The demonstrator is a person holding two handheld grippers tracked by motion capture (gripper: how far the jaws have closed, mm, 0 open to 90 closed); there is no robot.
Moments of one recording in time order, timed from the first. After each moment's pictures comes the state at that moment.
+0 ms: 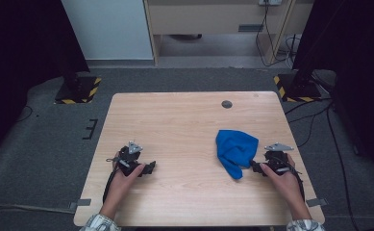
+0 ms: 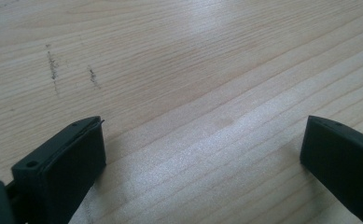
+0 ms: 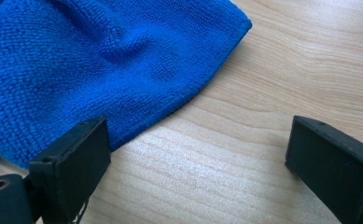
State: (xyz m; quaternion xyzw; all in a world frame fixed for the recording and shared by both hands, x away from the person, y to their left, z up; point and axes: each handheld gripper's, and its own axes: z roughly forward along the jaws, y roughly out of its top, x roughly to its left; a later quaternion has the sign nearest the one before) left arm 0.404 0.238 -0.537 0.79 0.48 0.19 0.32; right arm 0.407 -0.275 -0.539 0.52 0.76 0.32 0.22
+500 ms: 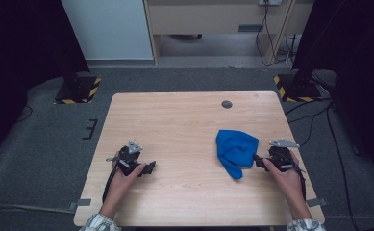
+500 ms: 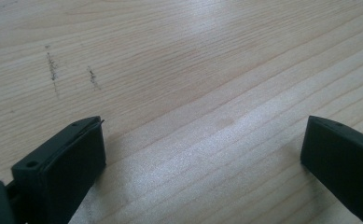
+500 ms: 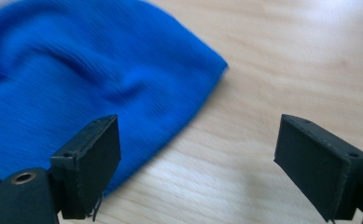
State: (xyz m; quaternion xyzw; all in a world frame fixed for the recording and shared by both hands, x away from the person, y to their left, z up) left arm 0.405 0.239 -0.537 0.80 0.47 0.19 0.32; right arm 0.409 -0.280 -0.520 0.53 0.74 0.35 0.23
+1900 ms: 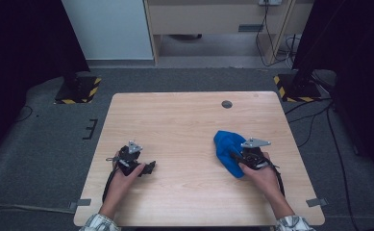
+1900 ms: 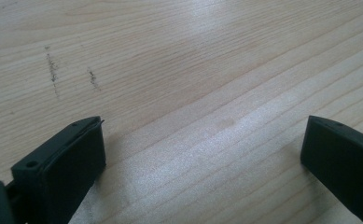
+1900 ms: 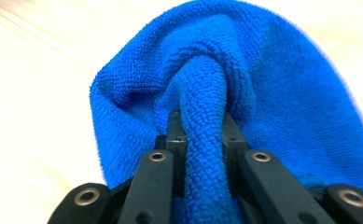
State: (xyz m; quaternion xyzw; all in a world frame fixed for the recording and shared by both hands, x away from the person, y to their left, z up) left arm 0.406 0.240 -0.537 0.80 0.47 0.19 0.32; right arm 0.417 -0.202 -0.523 0.41 0.80 0.41 0.16
